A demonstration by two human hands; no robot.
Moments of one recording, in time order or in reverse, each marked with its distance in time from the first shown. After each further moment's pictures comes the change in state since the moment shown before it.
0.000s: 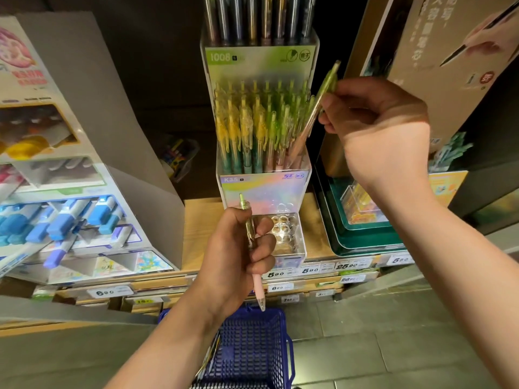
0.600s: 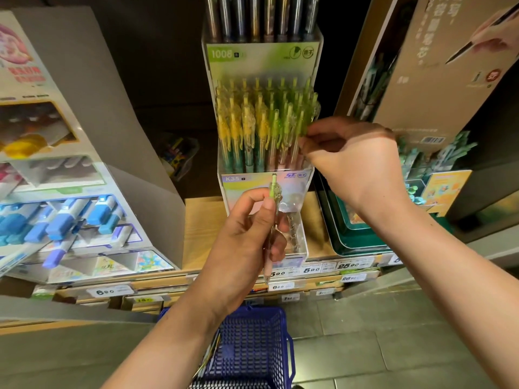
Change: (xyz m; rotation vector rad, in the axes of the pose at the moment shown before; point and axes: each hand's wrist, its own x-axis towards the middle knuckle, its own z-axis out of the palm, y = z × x) left_hand 0.003 -0.003 0.003 0.374 -0.038 0.168; right_hand -0.012 0.020 0.008 -0.410 -0.194 0.038
